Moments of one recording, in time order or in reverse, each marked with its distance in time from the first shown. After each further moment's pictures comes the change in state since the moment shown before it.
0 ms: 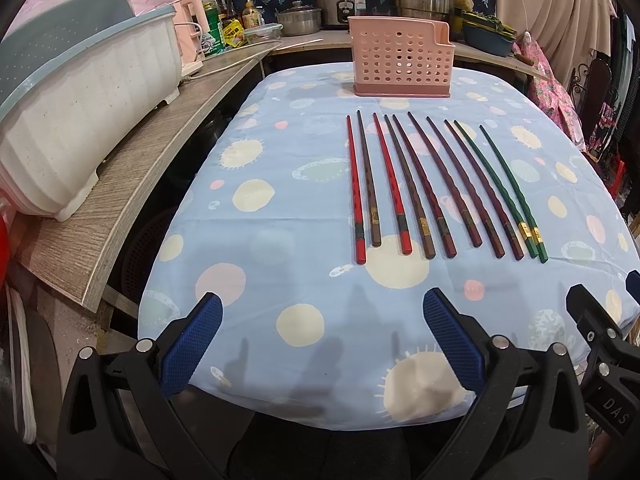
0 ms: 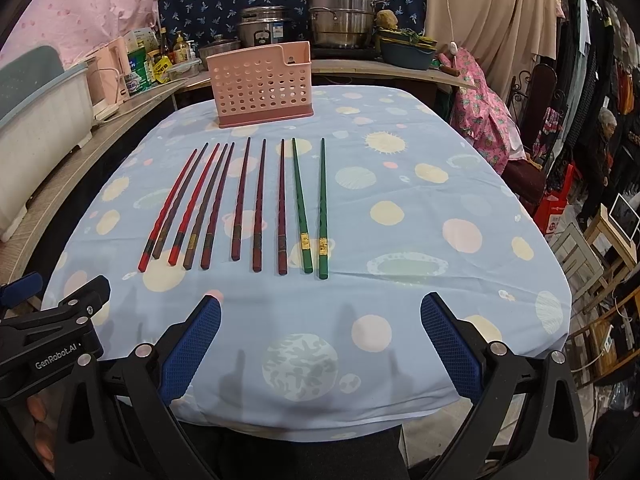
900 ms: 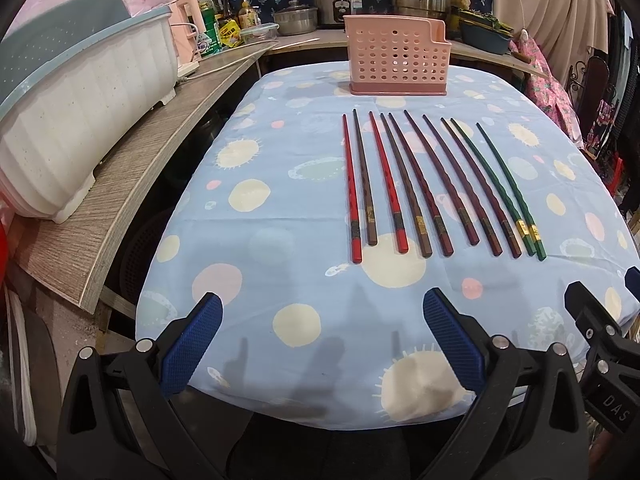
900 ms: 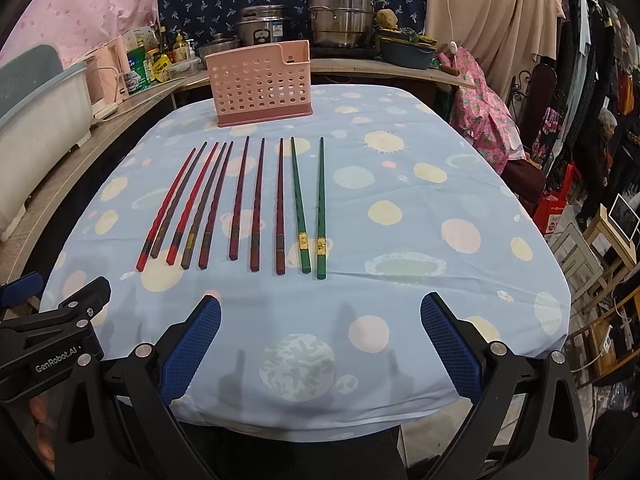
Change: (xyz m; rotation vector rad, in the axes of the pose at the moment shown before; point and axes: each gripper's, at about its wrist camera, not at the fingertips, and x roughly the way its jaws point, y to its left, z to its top) left arm 0.001 -0.004 -0.003 0.006 -0.001 -0.001; right arm -0.001 -0.001 0.001 -0.002 0.001 0.000
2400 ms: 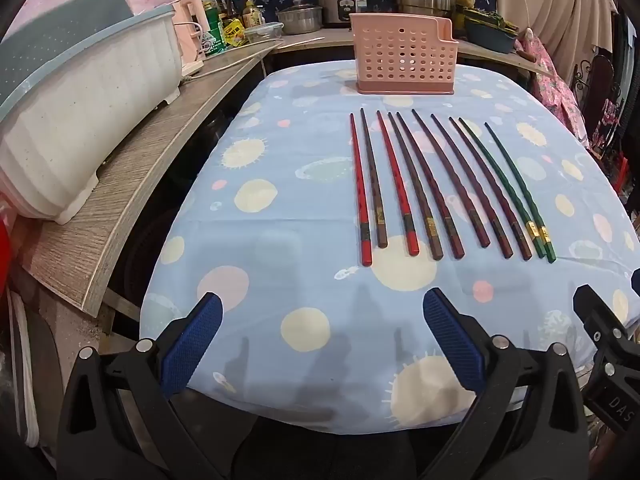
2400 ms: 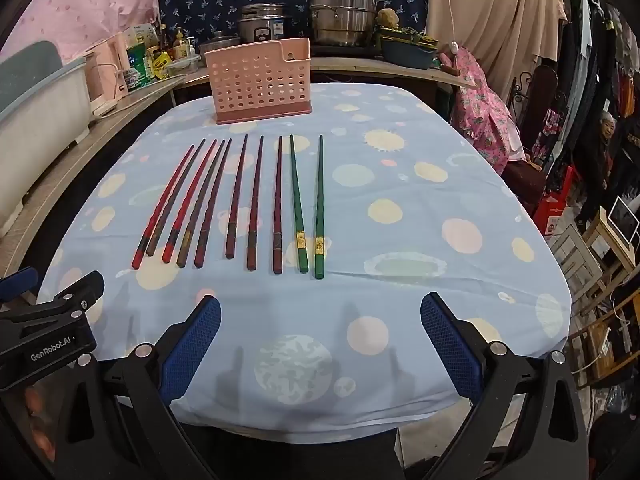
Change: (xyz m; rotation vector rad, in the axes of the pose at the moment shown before) left arm 0.007 0.007 0.003 -0.001 0.001 0.020; right arm 0.005 0.000 -0.001 -0.009 0.001 -0.008
